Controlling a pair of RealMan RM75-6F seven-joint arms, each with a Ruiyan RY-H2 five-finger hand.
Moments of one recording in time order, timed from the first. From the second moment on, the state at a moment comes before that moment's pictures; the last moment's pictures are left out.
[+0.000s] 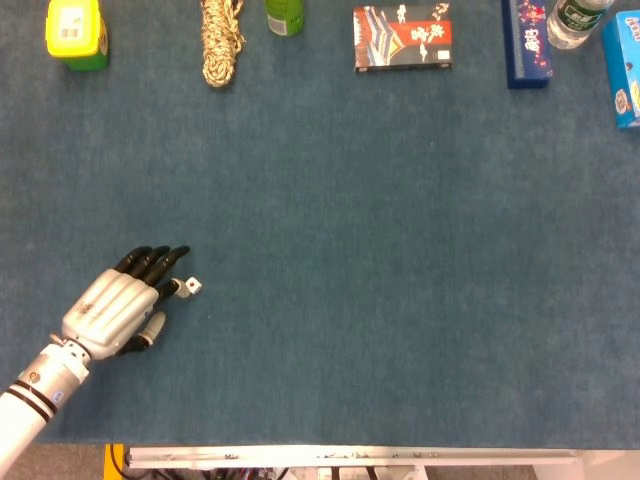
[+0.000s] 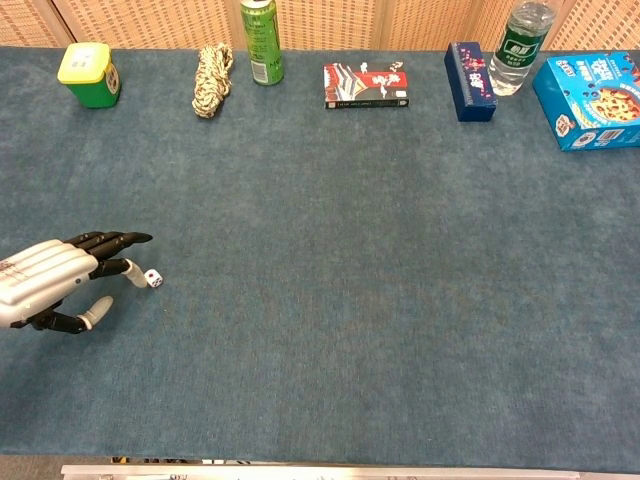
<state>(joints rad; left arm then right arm) -0.35 -1.33 0.18 -1.49 1.66 1.07 0.05 0.09 -1.09 0.12 -1.64 -1.35 1.43 -0.04</state>
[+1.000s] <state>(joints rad) -0.39 -1.32 0.15 -1.55 1.65 1.07 0.10 0.08 -1.10 0.12 -1.63 -1.35 1.43 -0.02</state>
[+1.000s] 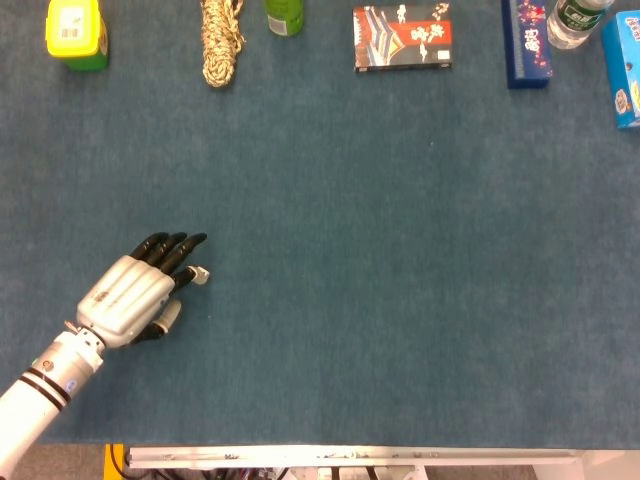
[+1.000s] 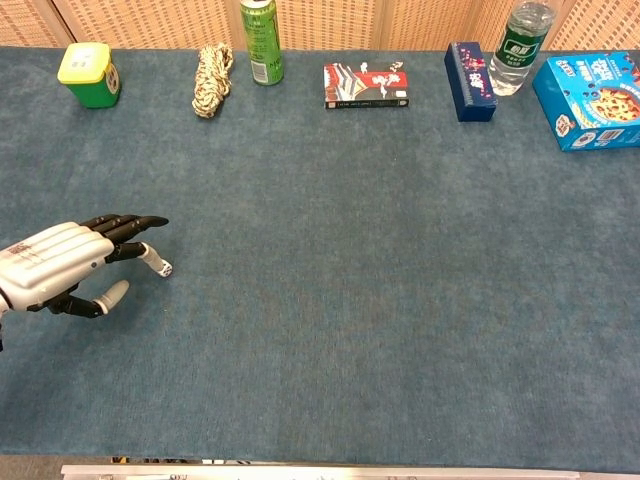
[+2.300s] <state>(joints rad) -0.41 -1.39 0.15 -1.51 1.61 1.03 0.12 0.07 -1.11 0.12 -1.62 -1.34 1.43 -0.01</state>
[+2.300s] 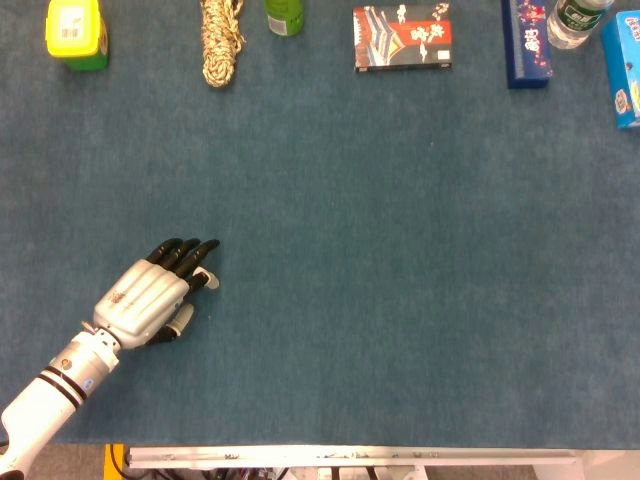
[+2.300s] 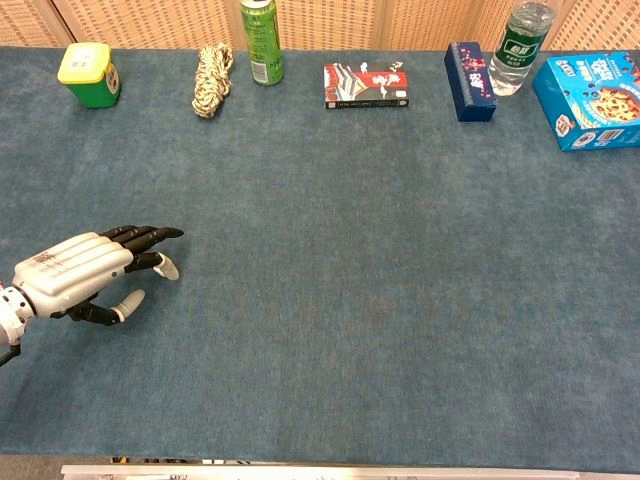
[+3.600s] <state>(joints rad) -0.39 -1.36 0.14 -1.50 1.57 1.05 0.11 0.08 -1.11 0.12 -1.62 -1.35 1.42 -0.02</state>
